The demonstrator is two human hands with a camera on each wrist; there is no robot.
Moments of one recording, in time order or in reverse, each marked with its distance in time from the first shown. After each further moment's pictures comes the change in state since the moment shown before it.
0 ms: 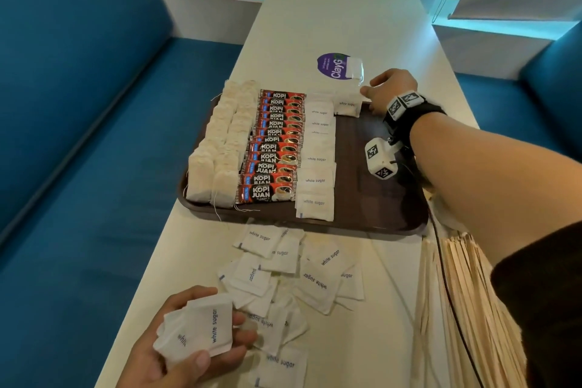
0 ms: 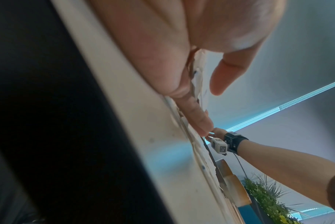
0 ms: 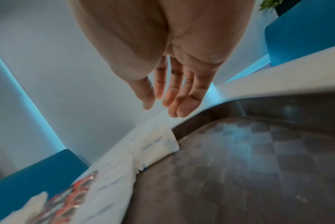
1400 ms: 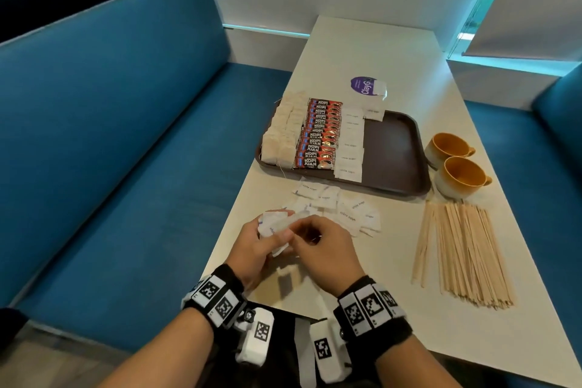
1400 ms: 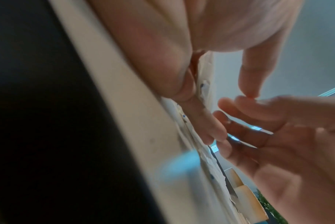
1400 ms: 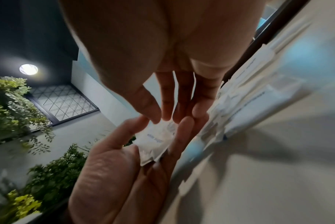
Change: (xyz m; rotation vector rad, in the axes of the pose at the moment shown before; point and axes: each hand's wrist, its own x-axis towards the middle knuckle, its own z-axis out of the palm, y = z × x) left_hand -0.018 0.004 0.015 -0.148 -0.117 0.178; right_hand -0.446 0.017 0.023 0.333 -0.443 -0.207
